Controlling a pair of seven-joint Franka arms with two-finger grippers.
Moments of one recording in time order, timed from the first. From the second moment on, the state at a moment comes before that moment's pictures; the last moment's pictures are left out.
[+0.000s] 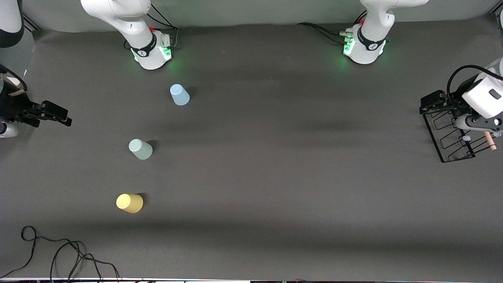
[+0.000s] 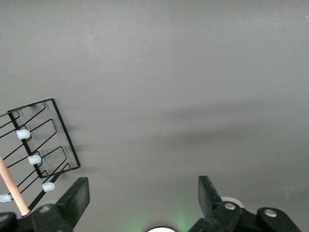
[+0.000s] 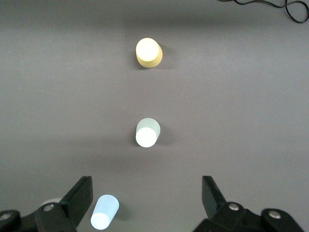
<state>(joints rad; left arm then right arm) -0.05 0.00 0.03 -1.67 -0.03 1.56 0.08 -0.01 0.01 -0.04 -1.62 0.01 1.61 -0.02</state>
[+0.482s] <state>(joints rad) -0.03 0.00 0.04 -1.67 0.05 1.54 0.08 -0.01 0.01 -0.04 -1.61 0.01 1.61 -0.02</state>
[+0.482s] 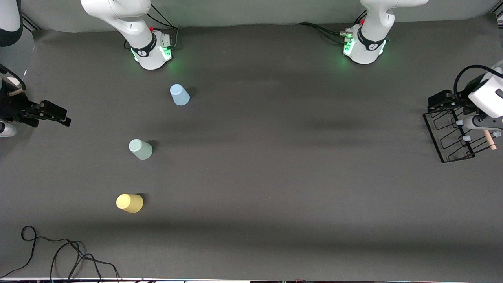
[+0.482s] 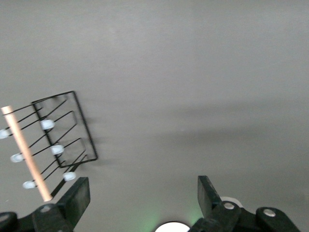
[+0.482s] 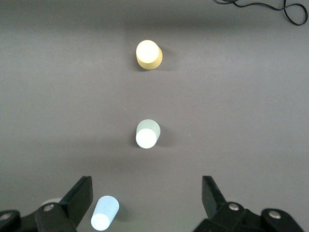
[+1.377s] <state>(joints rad) 0.38 0.20 0.06 -1.67 0.07 1.65 0.34 0.00 0.01 -0.04 -1.61 0.01 1.61 -0.02</state>
